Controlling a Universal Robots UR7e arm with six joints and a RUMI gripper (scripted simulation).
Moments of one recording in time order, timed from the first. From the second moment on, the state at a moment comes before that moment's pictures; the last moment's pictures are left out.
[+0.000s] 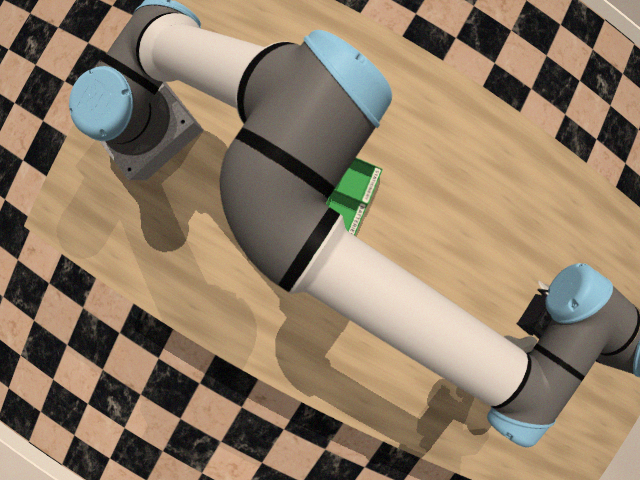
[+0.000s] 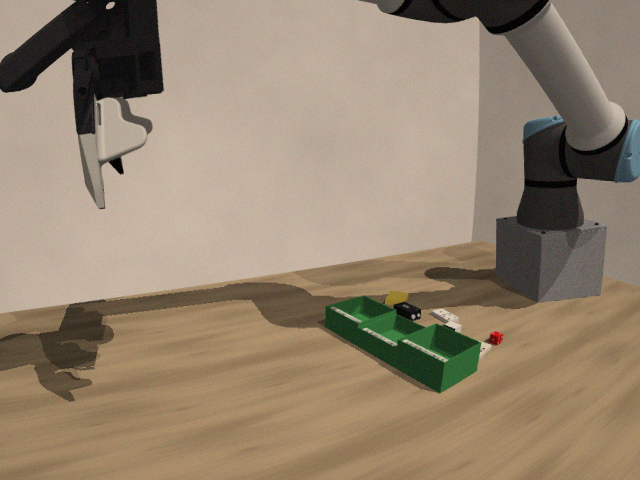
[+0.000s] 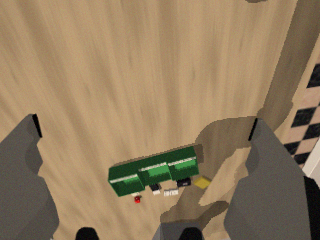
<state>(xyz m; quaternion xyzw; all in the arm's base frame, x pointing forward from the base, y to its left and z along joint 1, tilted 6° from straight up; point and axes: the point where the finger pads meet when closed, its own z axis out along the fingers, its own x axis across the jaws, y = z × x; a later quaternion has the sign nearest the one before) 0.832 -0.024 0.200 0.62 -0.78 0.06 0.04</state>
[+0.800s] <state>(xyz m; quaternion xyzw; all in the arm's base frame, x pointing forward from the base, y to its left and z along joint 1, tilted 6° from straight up) 0.833 -0.024 0.179 0.62 -0.78 0.06 0.04</state>
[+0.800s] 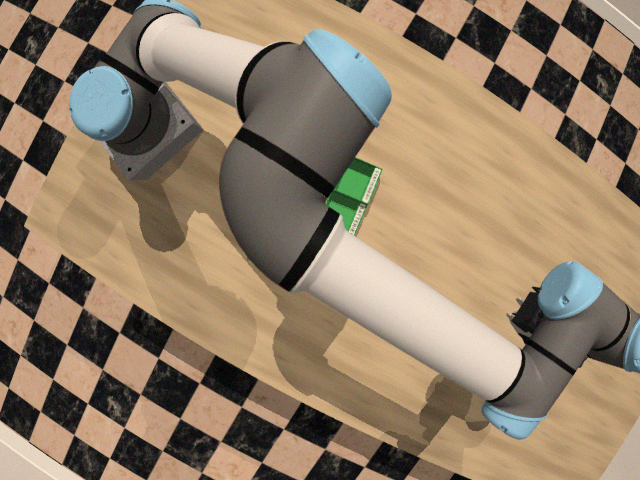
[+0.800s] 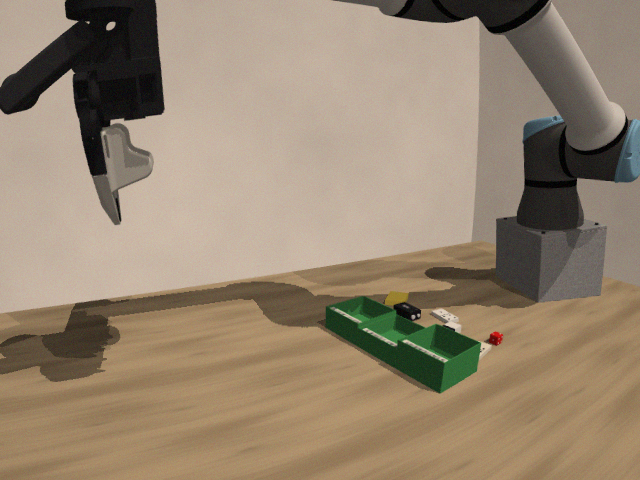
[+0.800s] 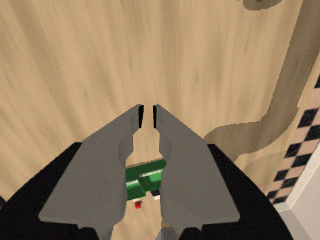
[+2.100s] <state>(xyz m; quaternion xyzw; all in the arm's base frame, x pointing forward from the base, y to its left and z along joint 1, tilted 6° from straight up) 0.714 -0.064 0.206 0.64 -0.77 0.04 0.03</state>
